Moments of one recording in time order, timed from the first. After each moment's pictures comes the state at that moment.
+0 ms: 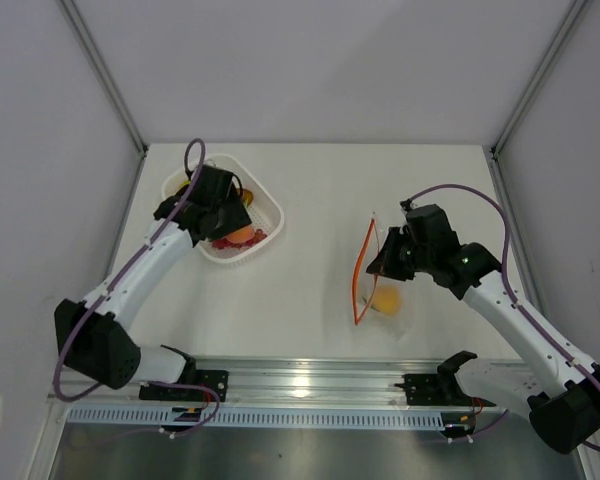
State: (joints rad) left arm -0.36 1.40 1.24 -0.77 -0.23 -0.75; right arm 0.54 1.05 1.00 -0.73 -0.18 0.72
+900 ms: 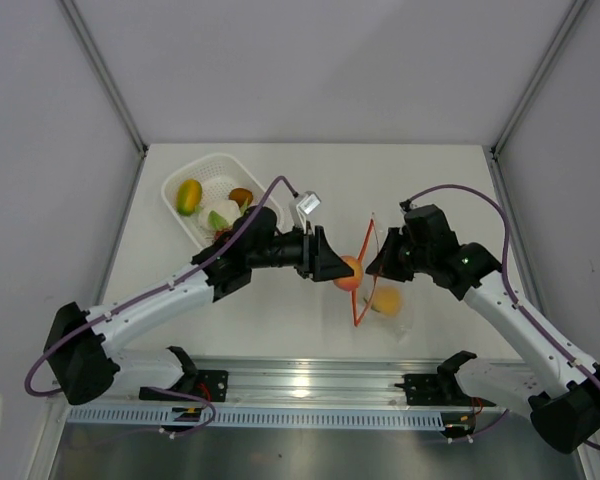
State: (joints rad) left arm -0.84 1.22 0.95 0.01 0.49 -0.70; right arm 0.55 1.05 1.01 -0.75 -0.16 0.75
